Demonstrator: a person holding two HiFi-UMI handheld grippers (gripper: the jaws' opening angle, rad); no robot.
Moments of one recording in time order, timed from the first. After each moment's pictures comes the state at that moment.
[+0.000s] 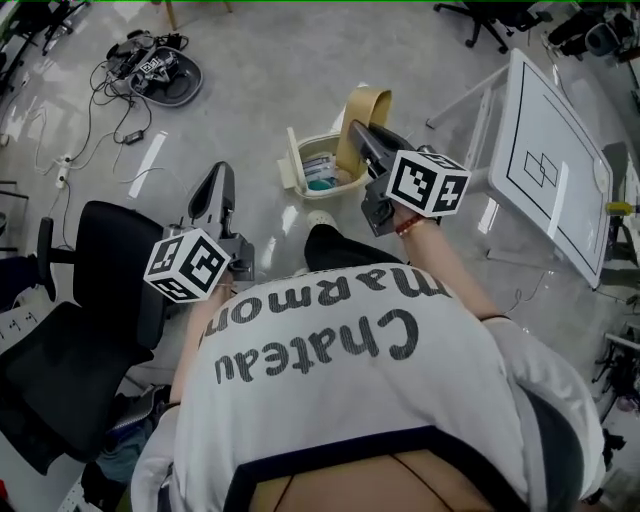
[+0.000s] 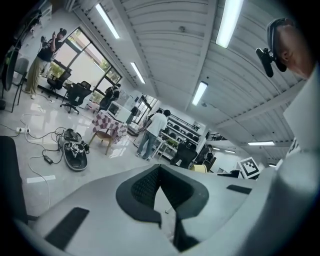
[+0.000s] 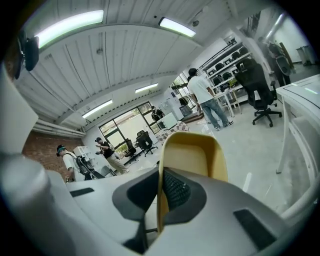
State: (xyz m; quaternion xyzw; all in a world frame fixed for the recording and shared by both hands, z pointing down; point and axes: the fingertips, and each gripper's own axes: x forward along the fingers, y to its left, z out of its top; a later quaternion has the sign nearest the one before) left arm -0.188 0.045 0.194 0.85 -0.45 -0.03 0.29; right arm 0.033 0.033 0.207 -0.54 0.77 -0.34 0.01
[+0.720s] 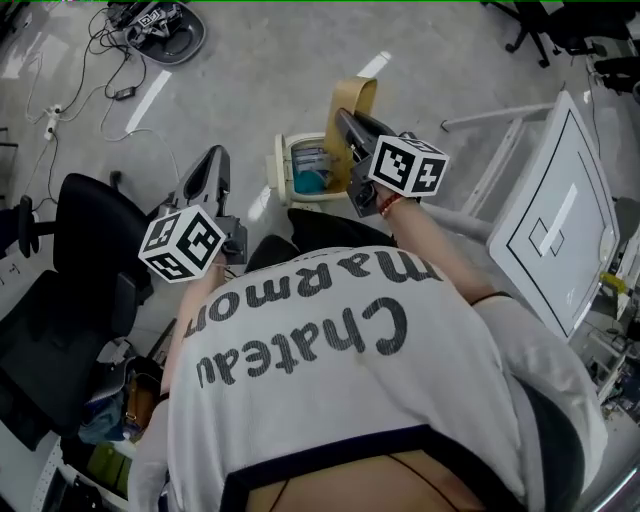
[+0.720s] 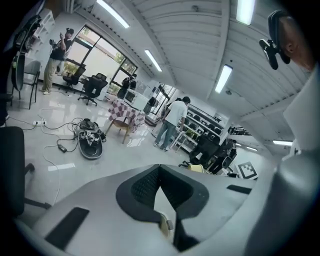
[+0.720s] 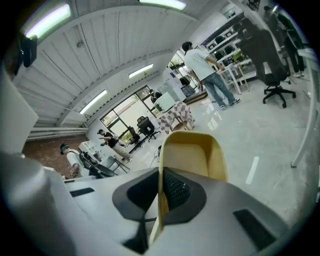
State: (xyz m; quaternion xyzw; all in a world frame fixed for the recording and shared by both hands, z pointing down) left arm -0.138 -0.067 0.283 0.78 -0.52 0.03 0.35; right arm 0.068 -0.109 0.329 -0.46 0.78 -0.42 -0.04
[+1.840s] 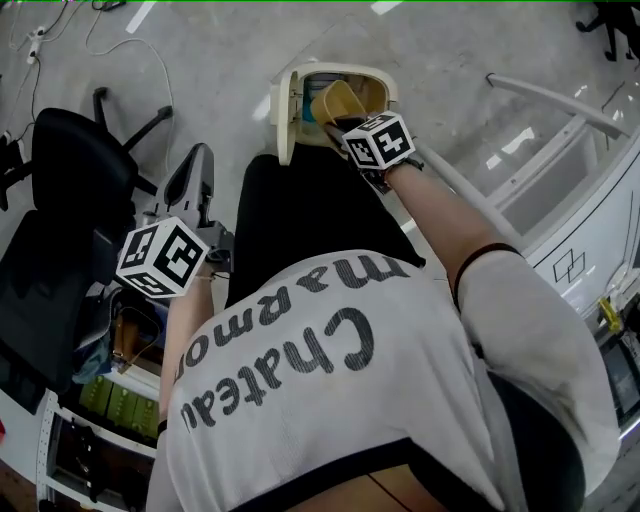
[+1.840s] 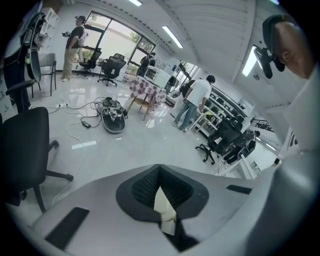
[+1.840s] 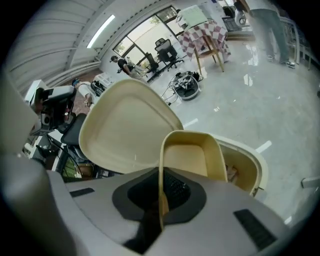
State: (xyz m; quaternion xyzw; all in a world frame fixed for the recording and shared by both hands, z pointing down) left arm -0.166 -0.026 0.392 0.69 -0.56 0.13 0.45; right arm 0.022 0.002 0.604 -0.18 0.78 -0.46 -0.38
